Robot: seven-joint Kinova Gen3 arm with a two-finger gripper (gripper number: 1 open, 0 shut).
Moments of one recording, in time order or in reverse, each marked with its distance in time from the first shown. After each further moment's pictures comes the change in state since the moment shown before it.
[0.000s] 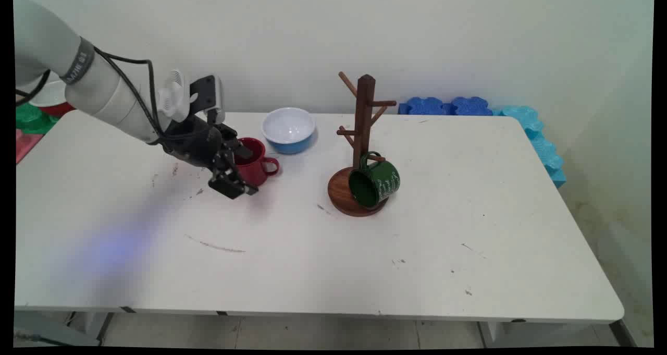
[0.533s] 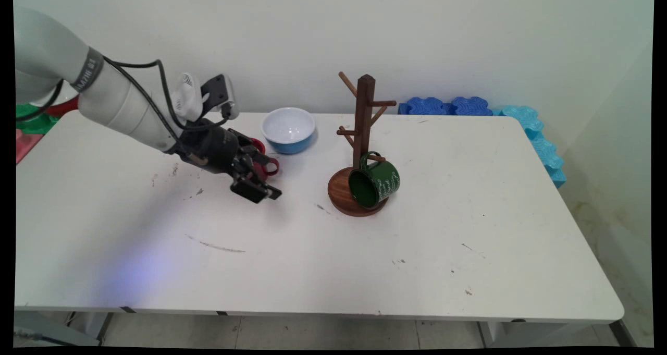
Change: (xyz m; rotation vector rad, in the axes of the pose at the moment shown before) arm 0.013 0.019 0.011 -0.045 0.093 -0.150
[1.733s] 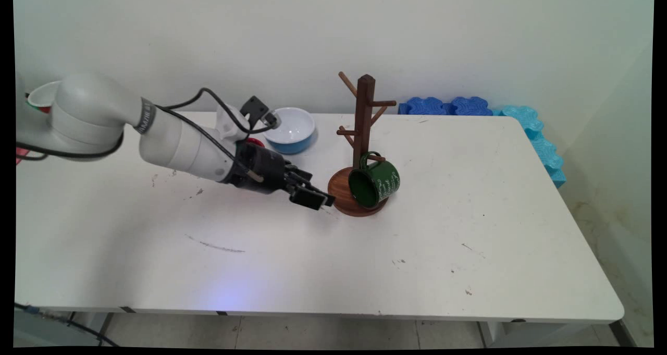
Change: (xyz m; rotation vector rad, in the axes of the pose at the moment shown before) arm 0.006 0.040 0.071 -0.026 0.159 -0.319
